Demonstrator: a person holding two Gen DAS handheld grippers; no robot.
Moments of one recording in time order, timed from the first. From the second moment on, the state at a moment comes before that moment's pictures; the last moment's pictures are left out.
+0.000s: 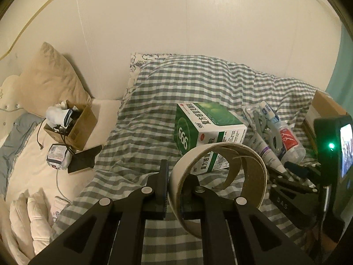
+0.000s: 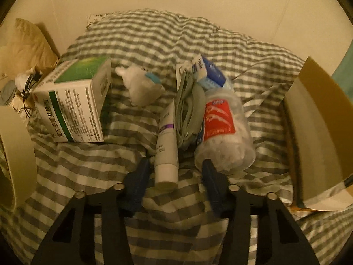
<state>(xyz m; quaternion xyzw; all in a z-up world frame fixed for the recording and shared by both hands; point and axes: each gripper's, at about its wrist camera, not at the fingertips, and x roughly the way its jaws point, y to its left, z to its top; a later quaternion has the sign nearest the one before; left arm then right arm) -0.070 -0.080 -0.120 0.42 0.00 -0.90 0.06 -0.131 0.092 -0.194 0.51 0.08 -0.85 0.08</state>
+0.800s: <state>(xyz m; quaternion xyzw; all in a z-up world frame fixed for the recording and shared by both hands) -0.035 -0.050 -0.081 0.41 0.02 -0.91 0.01 -0.035 0.158 -0.058 0.36 0.06 -0.93 0.08</state>
